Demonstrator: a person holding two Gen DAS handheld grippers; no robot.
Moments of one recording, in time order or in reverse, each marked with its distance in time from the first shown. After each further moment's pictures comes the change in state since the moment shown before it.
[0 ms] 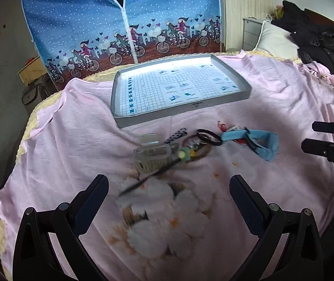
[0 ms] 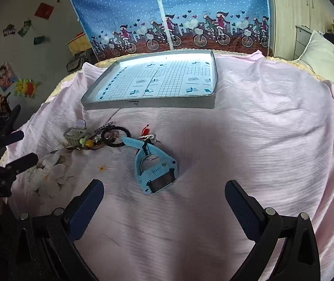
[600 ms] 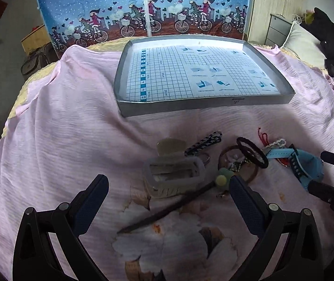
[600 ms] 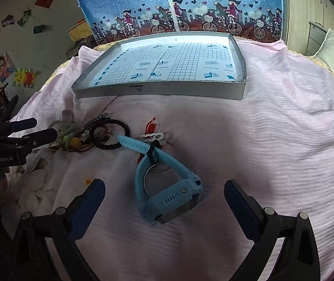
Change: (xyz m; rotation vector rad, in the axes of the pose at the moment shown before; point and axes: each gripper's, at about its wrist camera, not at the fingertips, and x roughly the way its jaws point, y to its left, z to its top) left arm 0.094 0.047 0.021 -0.122 0.135 0.009; right arm 0.070 0.011 0.013 -0.024 0.065 -0.008
